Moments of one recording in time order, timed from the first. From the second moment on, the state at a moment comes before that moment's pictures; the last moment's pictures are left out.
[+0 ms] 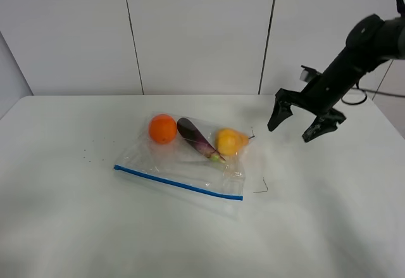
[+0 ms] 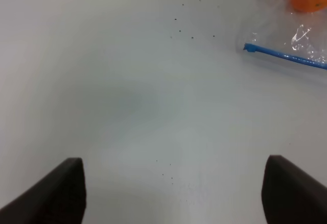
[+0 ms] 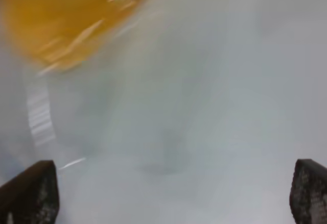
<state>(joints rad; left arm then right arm) -0.01 0.00 -0.50 0.06 1.06 -0.04 0.05 2.04 -1.60 0.39 1.18 -0.19</state>
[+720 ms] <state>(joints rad) -0.01 0.00 -0.50 0.06 1.06 -0.04 0.05 1.93 -1.59 0.12 1.21 -0.05</state>
